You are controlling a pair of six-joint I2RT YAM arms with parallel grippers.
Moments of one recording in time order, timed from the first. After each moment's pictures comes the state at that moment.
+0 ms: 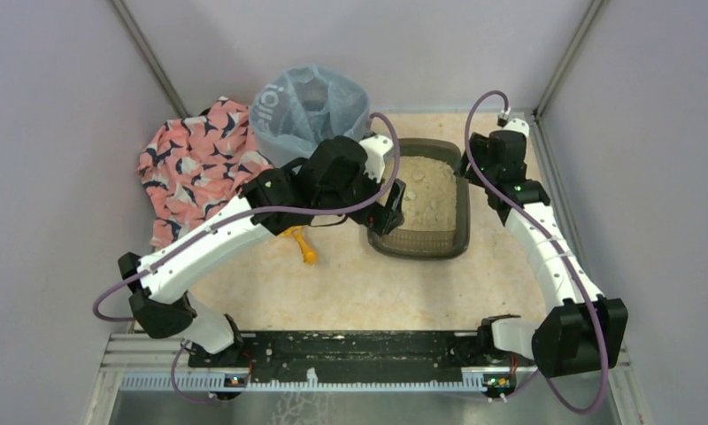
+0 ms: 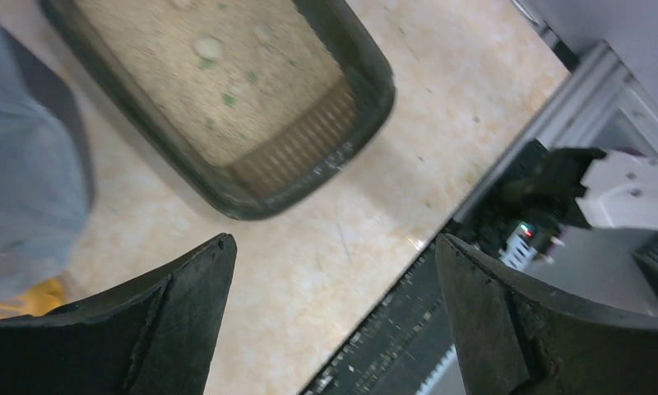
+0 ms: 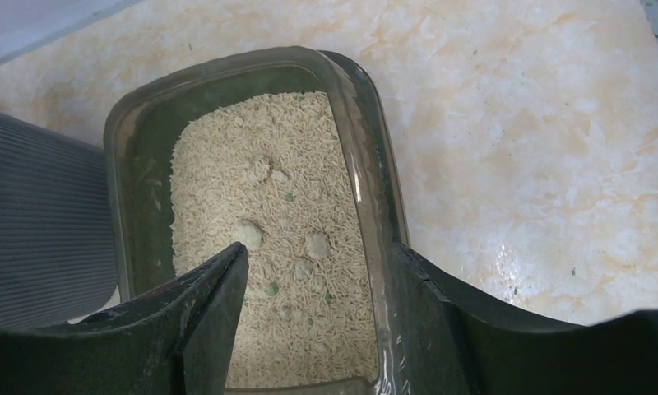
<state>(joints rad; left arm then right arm) -1.06 1.51 1.74 -0.83 -0.03 -0.34 0.14 1.21 1.07 -0.38 0.15 0.40</state>
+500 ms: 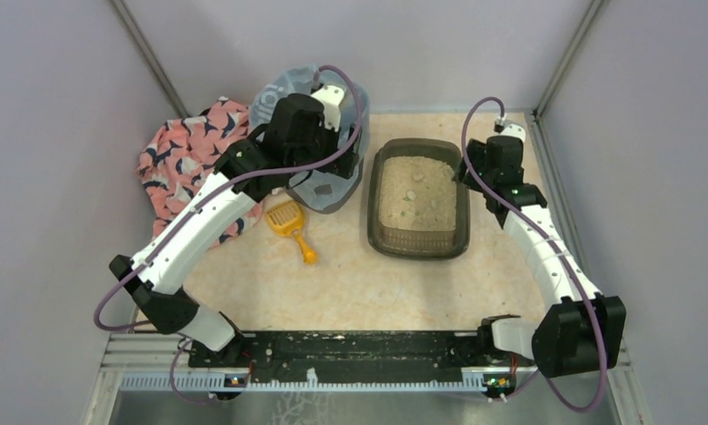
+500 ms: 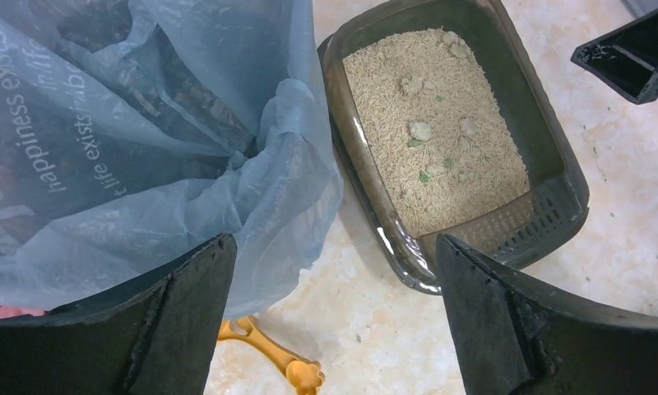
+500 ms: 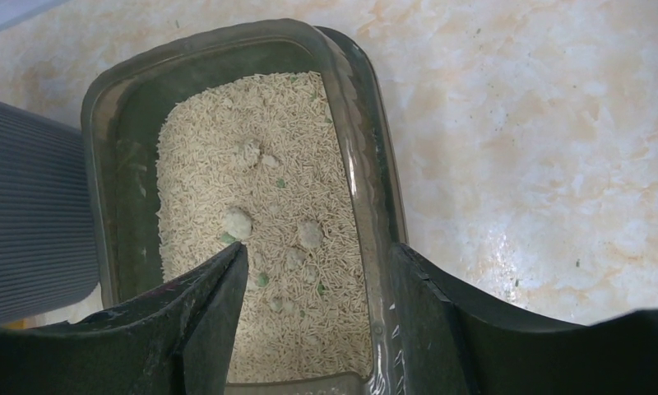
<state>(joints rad) -0.79 1.53 1.82 -0.79 -0.24 -0.18 0.14 1.21 1.03 -0.37 0.14 0.39</state>
